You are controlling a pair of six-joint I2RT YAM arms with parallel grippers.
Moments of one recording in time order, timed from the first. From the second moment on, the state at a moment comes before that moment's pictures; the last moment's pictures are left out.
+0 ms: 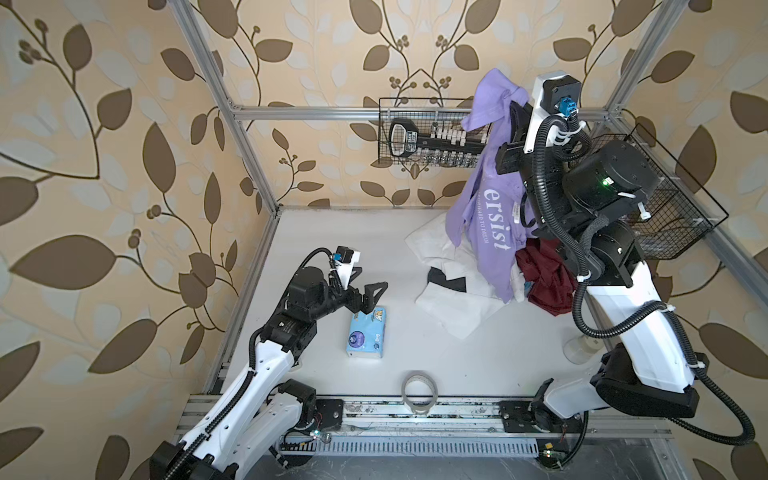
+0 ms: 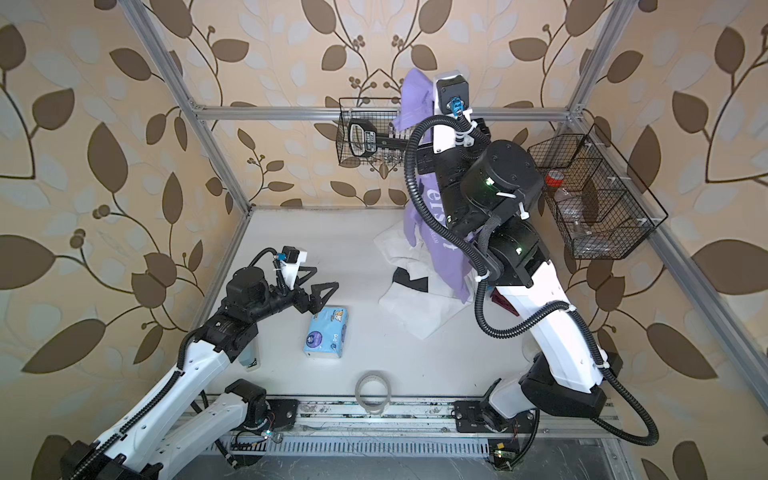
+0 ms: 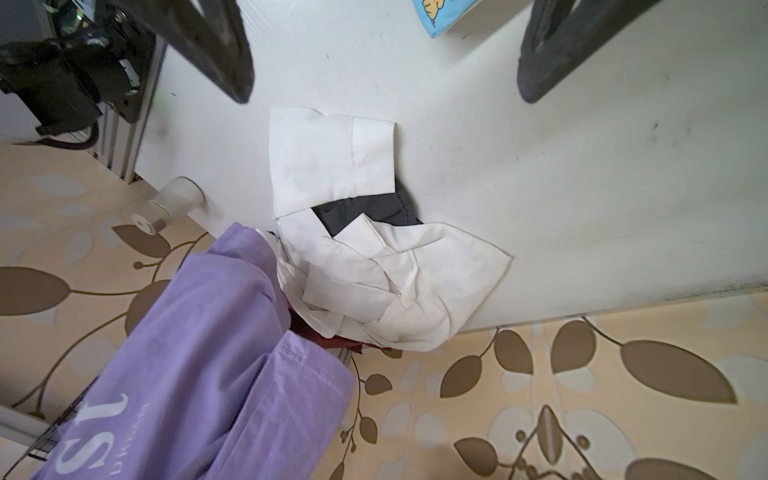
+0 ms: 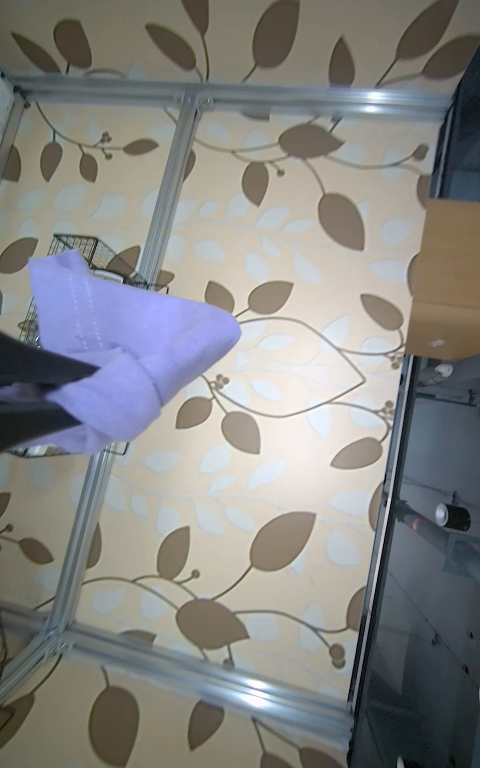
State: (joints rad) left arm -0.32 0.80 0.65 -0.14 0.46 -0.15; right arm 0.81 1.51 2.21 -0.27 0.62 -0.44
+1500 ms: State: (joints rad) left arm -0.32 0.61 0.52 -0.03 0.15 -0.18; right arm 0.70 2.52 2.27 -0.05 -0.22 0.00
